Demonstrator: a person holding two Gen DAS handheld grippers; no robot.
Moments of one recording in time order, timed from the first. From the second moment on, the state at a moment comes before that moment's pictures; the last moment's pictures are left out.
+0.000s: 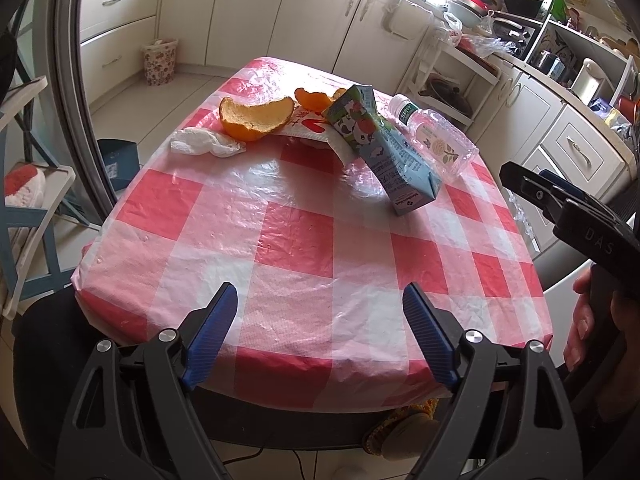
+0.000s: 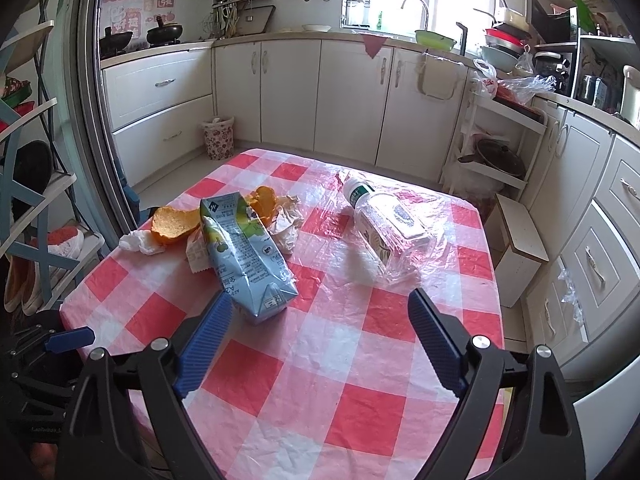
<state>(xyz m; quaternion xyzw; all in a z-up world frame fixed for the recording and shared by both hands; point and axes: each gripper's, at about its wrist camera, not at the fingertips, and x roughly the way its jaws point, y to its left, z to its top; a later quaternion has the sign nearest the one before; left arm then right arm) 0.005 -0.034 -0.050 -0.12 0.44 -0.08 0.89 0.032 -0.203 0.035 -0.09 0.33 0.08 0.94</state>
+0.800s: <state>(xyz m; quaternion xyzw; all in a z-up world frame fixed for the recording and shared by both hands) 0.046 0.035 -0.038 -0.13 0.39 -0.05 0.91 0.046 -0.189 0.026 -0.10 0.35 0.10 0.93</state>
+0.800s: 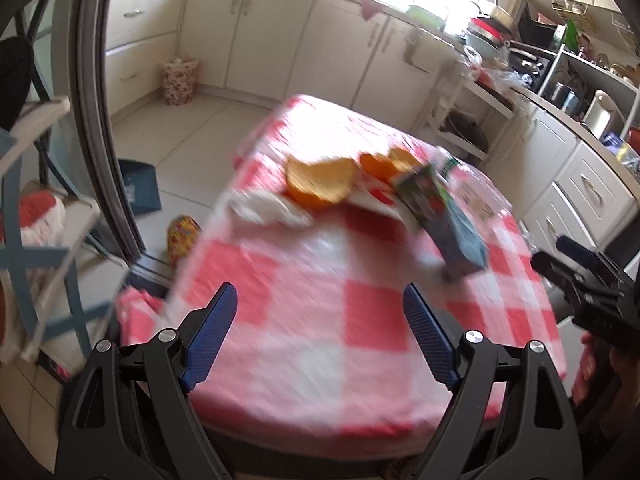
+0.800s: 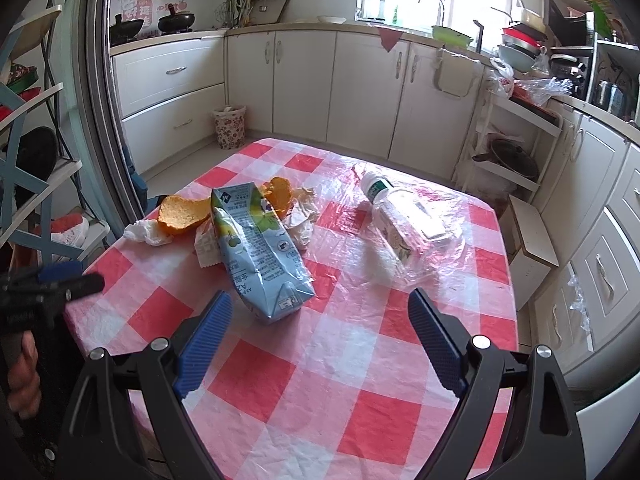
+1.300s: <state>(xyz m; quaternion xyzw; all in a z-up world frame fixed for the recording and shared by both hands) 0.125 0.039 -0.066 -0.07 0.41 -0.03 0.91 0.110 -0.142 -0.025 -0.18 0.40 0.16 0.88</state>
